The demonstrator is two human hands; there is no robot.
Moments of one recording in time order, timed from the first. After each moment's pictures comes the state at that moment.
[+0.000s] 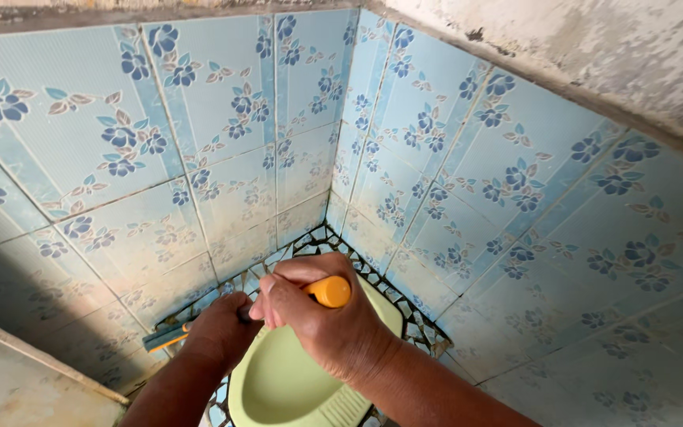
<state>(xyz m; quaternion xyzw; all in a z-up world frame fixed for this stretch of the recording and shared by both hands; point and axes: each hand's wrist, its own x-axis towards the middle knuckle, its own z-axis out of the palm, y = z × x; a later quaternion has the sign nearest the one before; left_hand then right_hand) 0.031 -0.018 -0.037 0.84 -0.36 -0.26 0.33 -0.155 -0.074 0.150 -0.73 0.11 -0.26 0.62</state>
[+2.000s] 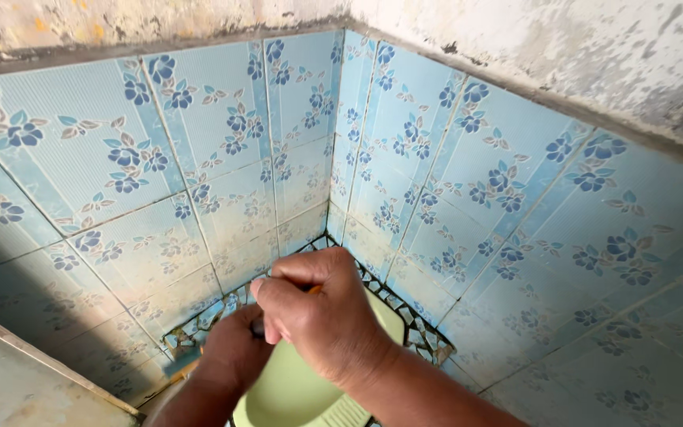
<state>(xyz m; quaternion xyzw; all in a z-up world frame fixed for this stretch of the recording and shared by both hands) -0.020 -0.006 0.013 0.82 -0.37 -0.23 0.38 -0.170 -0.063 0.178 -0.71 0.14 -0.29 0.62</state>
